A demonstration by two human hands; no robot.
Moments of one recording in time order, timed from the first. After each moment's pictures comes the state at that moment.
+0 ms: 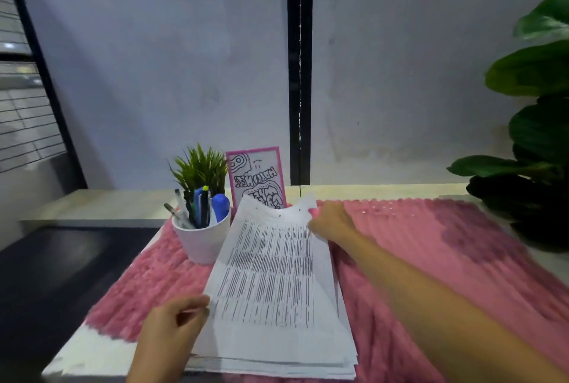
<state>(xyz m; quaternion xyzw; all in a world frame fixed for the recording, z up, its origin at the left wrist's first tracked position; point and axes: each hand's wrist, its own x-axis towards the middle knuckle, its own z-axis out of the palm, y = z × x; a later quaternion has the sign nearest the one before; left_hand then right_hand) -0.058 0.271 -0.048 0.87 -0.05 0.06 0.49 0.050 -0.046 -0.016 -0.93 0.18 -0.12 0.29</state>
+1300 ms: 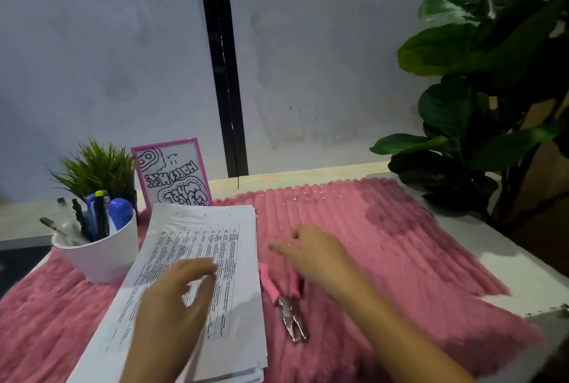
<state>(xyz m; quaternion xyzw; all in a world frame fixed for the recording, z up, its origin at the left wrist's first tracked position) -0.073 0.136 -0.026 0.83 -0.23 0.15 0.49 -0.106 -0.079 0.003 -0.93 0.21 -0.07 0.30</state>
